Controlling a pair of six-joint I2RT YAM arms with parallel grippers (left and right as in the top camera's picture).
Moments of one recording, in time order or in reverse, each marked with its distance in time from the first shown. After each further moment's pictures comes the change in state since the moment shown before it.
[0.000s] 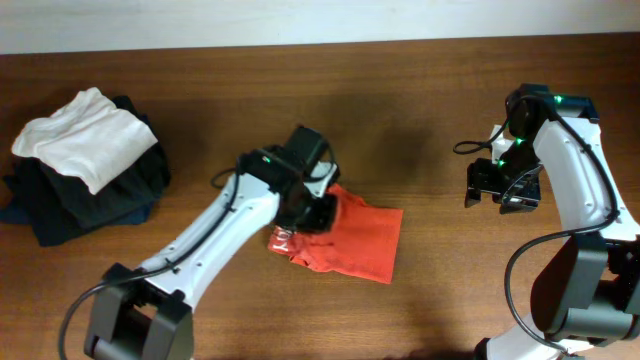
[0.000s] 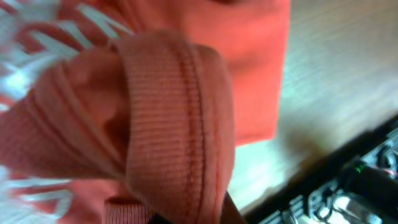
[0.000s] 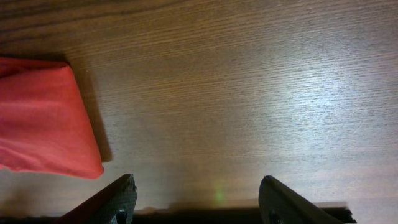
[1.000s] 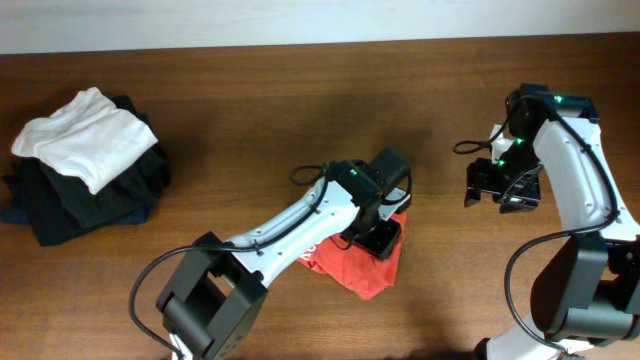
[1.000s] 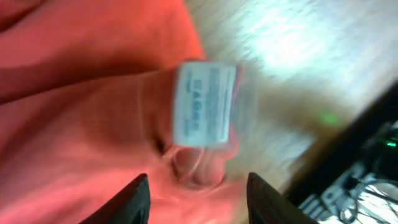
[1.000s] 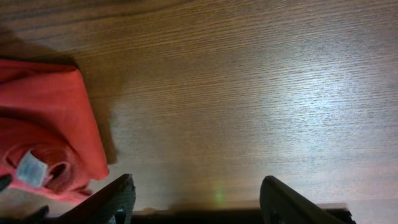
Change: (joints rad) left arm -0.278 0.253 0.203 0.012 -0.016 0.103; right arm 0.000 0.000 0.000 0.003 0.000 -0.004
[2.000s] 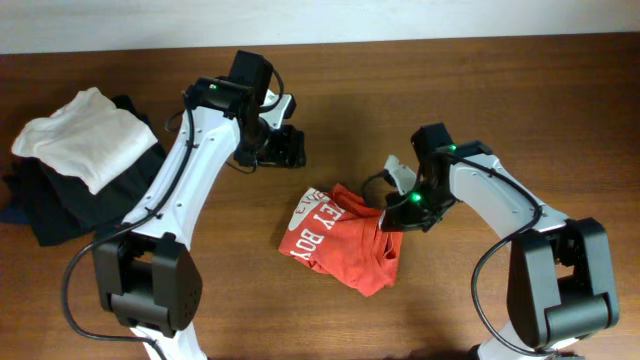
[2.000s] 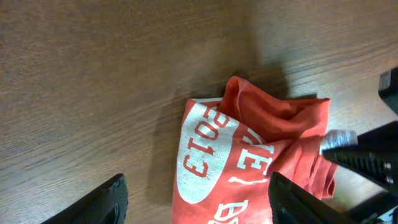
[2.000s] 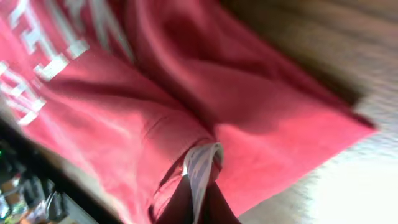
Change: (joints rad) left arm 0.532 -0.030 0.229 -0.198 -0.039 0.071; right arm 0.341 -0.002 -0.356 0.483 -0.417 -0.129
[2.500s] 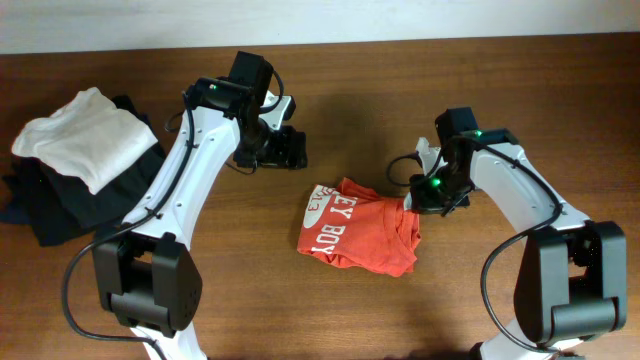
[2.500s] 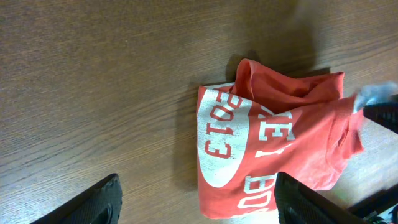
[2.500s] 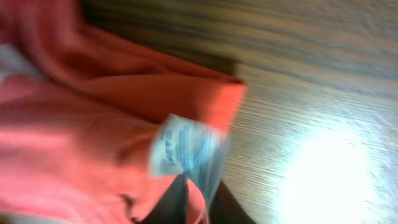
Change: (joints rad) left arm 0.000 0.000 -0.001 -0.008 0.000 0.000; right arm -0.100 0.000 0.070 -0.032 0.243 0.084
